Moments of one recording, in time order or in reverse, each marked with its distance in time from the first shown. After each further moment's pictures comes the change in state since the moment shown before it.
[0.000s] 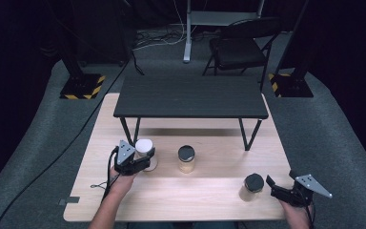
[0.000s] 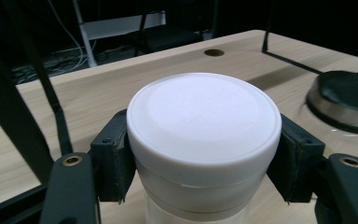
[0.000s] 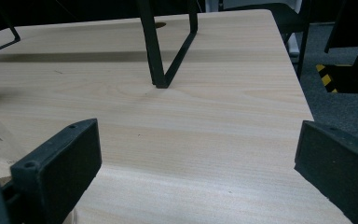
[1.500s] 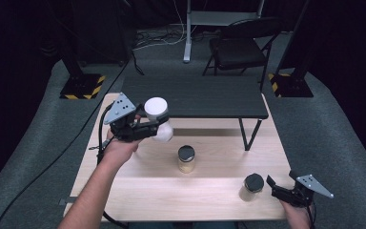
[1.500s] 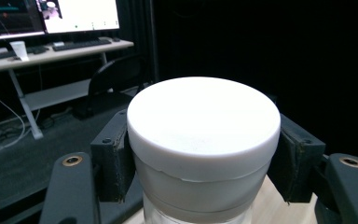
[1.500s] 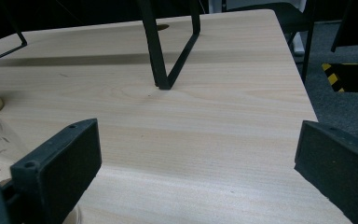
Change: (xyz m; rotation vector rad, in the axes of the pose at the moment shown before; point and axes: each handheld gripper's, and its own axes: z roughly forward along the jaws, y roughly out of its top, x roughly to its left) left arm -0.027 0.190 -0.040 -0.180 -0.231 0.080; right arm -0.002 0.000 -0.001 -0.006 0.020 0.018
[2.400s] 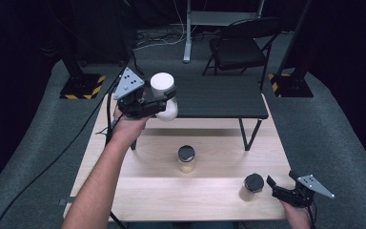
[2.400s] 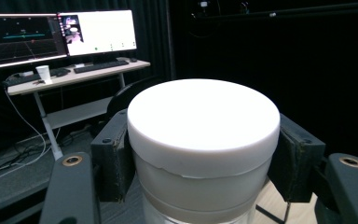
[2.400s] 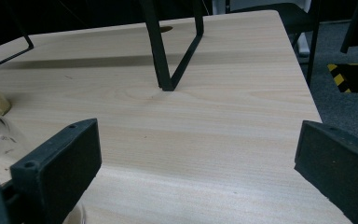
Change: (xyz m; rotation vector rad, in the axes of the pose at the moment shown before) left arm 0.013 0.035 0.036 -0.056 0.071 0.020; right arm -0.001 0.000 -0.001 -0.006 0.019 0.010
